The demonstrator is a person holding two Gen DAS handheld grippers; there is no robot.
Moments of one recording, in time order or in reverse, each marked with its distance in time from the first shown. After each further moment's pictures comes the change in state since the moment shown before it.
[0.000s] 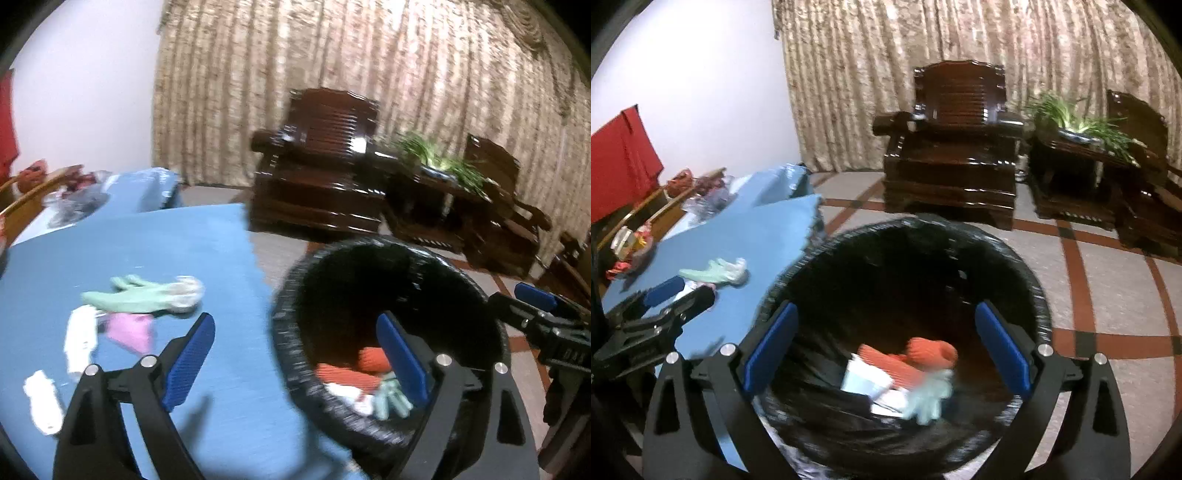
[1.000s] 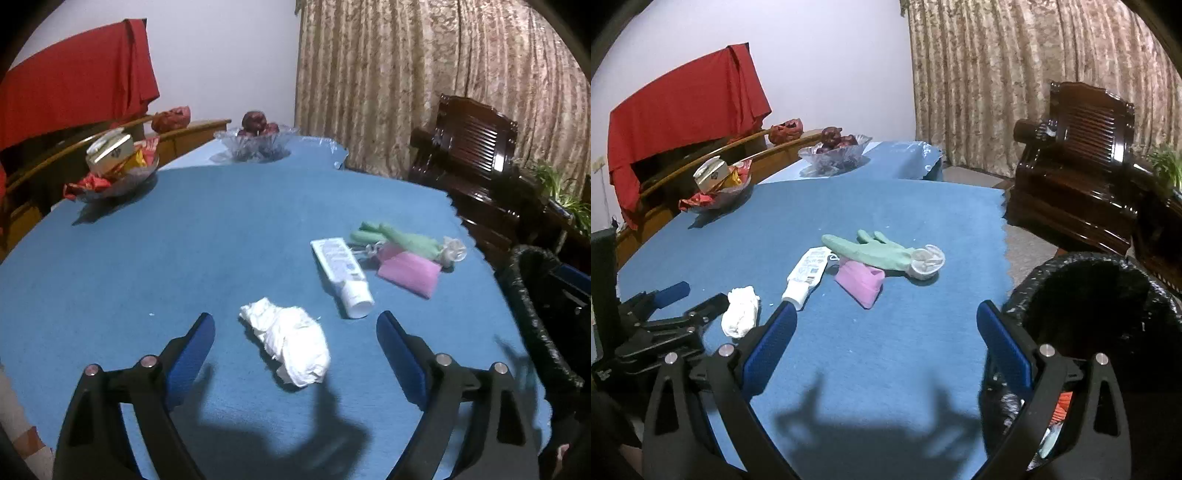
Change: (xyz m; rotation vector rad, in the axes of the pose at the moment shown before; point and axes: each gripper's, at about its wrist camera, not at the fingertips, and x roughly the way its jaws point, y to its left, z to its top) left arm -0.069 0.199 -0.078 -0.242 0.062 0.434; right arm 0.054 0.223 -0.011 -0.283 0.047 0.317
